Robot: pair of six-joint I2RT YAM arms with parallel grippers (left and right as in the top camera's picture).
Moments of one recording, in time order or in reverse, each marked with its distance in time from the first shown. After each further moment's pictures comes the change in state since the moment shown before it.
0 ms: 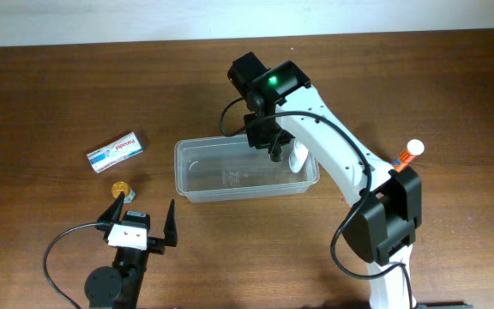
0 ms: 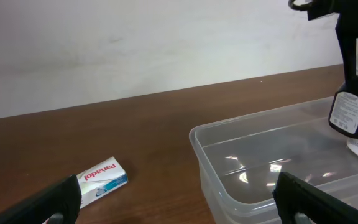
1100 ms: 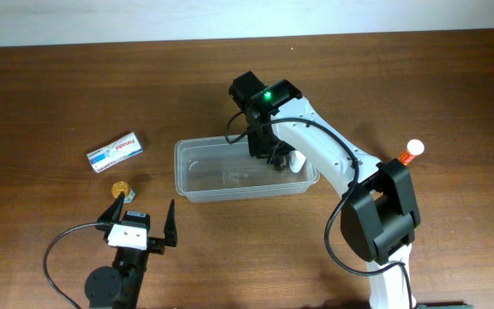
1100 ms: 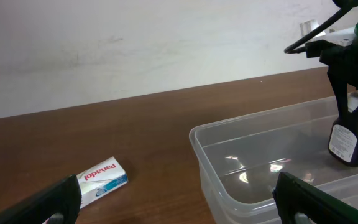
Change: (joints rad) left arm 0.000 0.000 0.000 0.000 0.000 0.000; right arm -0.004 0.006 -0.198 0.167 0.032 0.066
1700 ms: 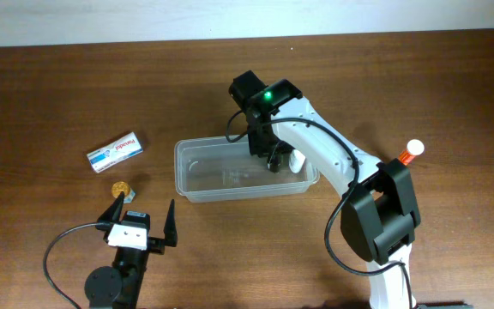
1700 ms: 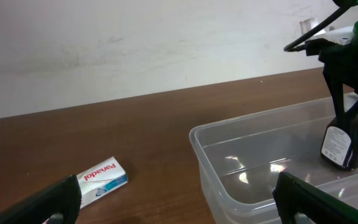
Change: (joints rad) left arm 0.000 0.000 0.000 0.000 0.000 0.000; right arm 0.000 0.000 0.000 0.011 0.018 0.007
